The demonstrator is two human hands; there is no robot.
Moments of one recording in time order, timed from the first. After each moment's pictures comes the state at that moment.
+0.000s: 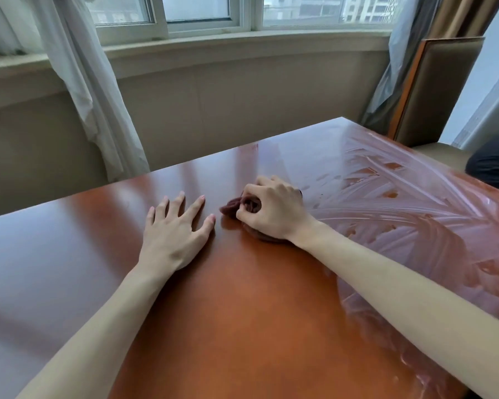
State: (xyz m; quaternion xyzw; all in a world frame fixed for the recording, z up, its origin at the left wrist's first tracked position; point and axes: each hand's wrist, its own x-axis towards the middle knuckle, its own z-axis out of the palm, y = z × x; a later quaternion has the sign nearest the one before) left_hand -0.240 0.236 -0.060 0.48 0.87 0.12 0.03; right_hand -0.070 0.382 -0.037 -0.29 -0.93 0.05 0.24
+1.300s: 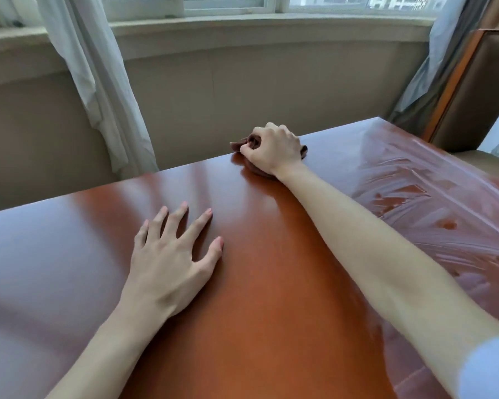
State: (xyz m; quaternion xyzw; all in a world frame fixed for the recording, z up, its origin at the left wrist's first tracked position) left_hand -0.245 0.238 -0.065 0.47 0.87 0.12 0.02; right_hand -0.208 0.535 -0.036 -0.38 -0.89 0.03 0.23
